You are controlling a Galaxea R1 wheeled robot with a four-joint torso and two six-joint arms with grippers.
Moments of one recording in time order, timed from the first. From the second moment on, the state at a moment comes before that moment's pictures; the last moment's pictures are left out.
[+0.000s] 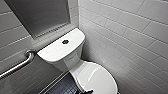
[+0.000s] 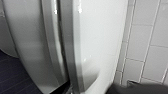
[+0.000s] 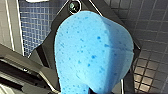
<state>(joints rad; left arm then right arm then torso) 0.82 2.80 -1.91 0.09 -0.32 -0.74 -1.66 2.53 -2.26 -0.62 0.70 0.91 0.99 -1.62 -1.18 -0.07</state>
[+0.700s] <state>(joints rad) 0.78 2.79 -1.88 0.10 -0.24 -0.78 -1.67 2.53 -2.25 -0.62 0.70 0.91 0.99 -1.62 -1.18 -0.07</state>
